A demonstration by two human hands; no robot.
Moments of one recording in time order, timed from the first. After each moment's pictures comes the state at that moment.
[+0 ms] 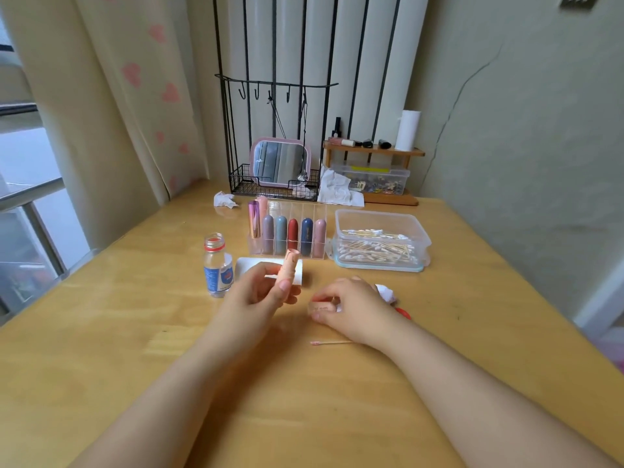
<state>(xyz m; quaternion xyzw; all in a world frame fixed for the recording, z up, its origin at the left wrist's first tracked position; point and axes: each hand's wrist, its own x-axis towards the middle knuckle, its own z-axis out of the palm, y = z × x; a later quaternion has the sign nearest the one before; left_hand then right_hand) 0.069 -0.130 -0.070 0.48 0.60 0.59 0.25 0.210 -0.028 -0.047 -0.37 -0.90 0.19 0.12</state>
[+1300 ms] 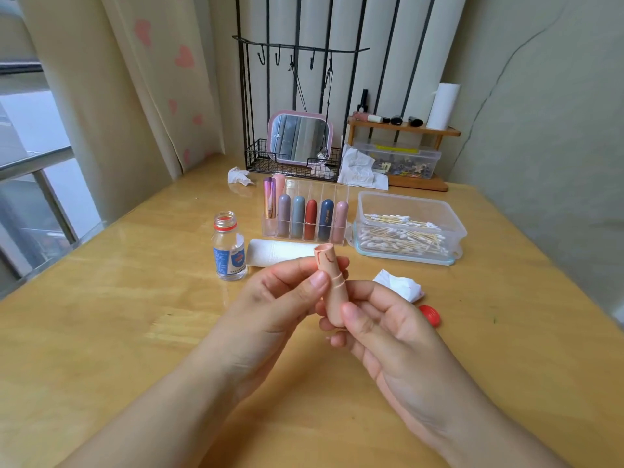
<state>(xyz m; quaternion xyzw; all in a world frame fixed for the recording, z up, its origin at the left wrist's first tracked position) 0.095 -0.150 -0.047 0.44 0.37 0.68 0.46 0.235 -0.088 -0.049 -0.18 -0.60 0.71 0.31</state>
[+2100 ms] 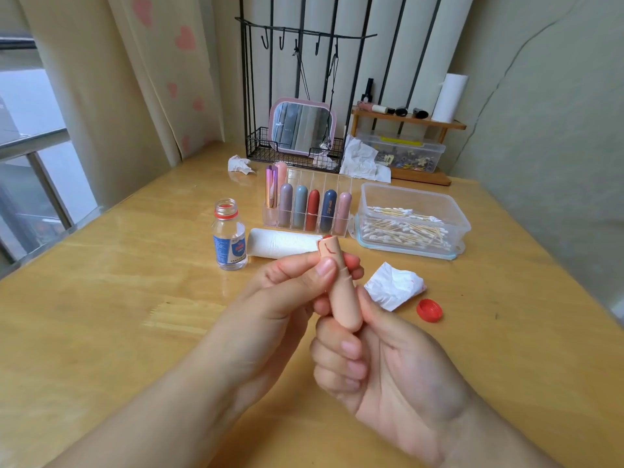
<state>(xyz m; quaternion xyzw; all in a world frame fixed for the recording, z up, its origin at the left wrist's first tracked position) 0.104 -0.159 -0.039 0.38 0.37 0.68 0.49 0.227 -0.098 -0.049 -0.06 -0.34 0.93 0.15</state>
